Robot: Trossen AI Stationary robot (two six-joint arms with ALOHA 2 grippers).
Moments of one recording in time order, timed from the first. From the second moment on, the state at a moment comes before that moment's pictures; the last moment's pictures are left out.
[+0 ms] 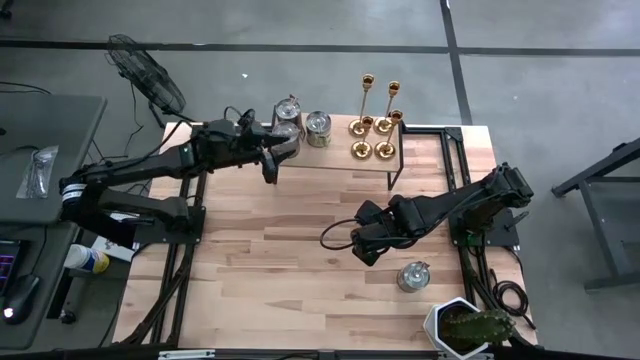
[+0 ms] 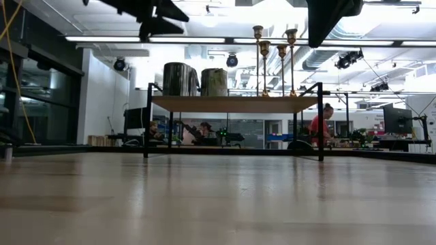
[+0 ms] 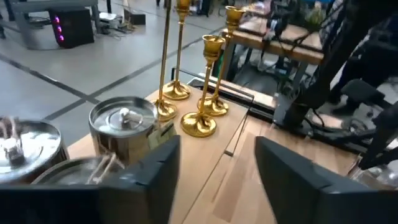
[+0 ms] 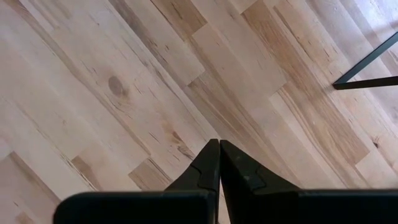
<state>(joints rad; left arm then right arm) 0.33 1.03 0.91 -0.06 -0.06 -0.17 0.33 1.70 1.60 -1.34 0.30 1.00</state>
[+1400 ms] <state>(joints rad) 0.36 1.61 1.46 -0.51 -0.14 0.13 0.41 1.27 1.20 -0.96 0.37 1.11</state>
